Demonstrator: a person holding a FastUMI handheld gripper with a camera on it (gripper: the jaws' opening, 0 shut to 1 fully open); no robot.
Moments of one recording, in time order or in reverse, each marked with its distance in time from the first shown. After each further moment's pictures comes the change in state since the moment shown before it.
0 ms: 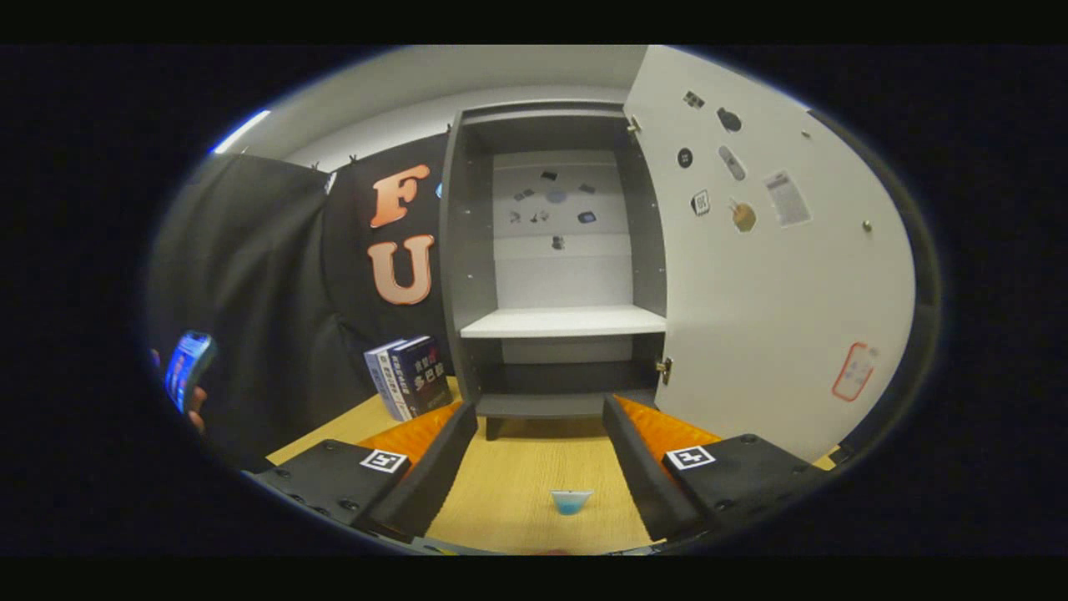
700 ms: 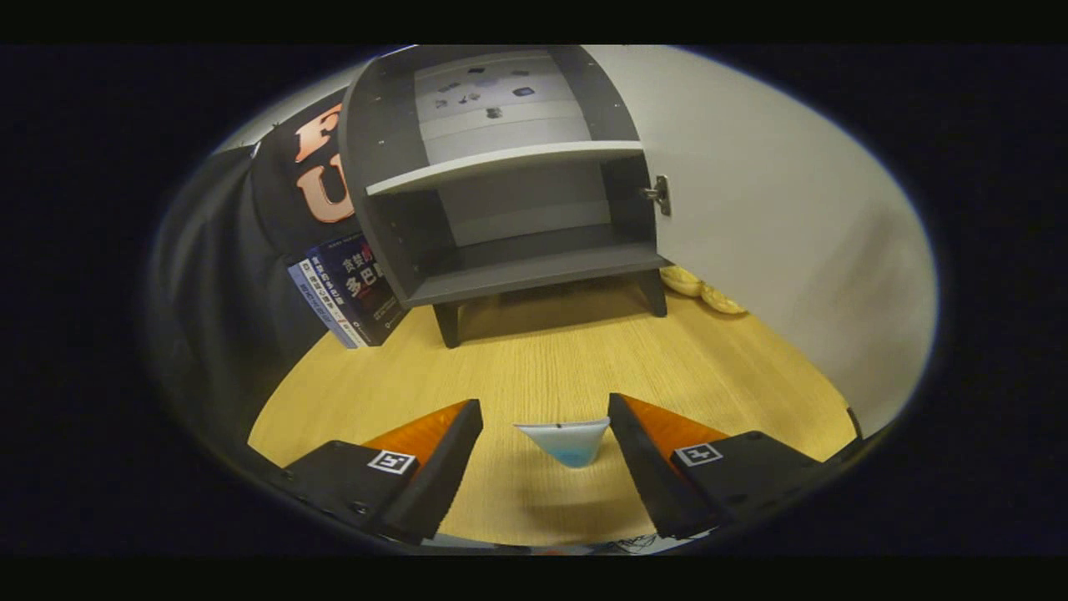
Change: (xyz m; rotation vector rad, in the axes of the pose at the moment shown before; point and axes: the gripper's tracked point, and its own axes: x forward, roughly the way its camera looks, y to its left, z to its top) arm 0.067 -0.029 -0.190 0.181 0.384 -0.051
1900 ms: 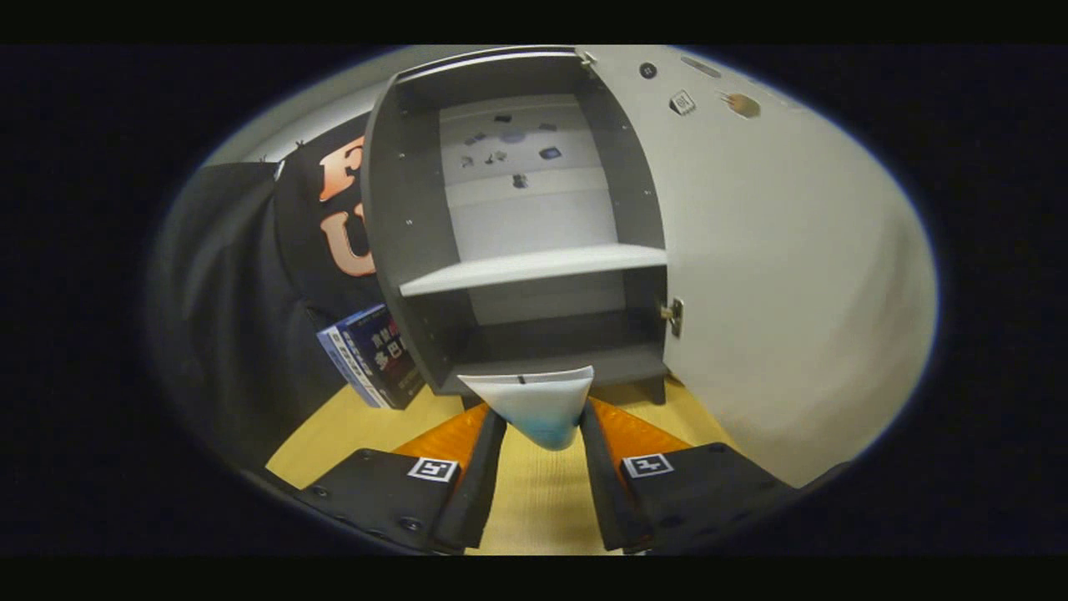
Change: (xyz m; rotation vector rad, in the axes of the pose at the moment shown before) arm -0.072 0.053 0.200 -0.085 -0.305 0.086
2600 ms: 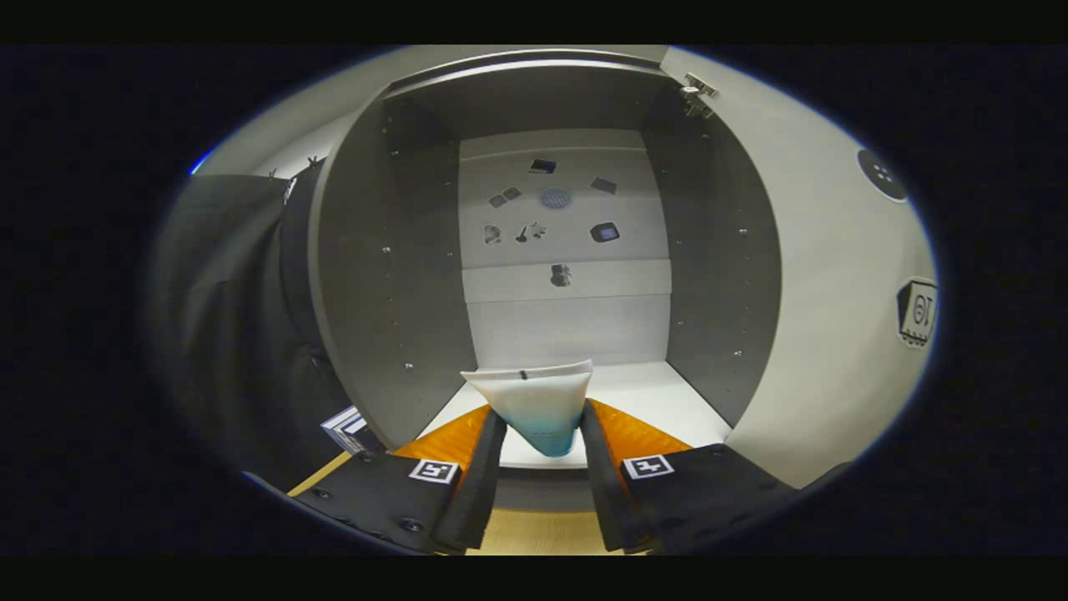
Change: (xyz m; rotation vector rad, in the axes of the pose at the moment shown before) arm 0.135 0.021 0.197 -0.095 -0.050 0.020
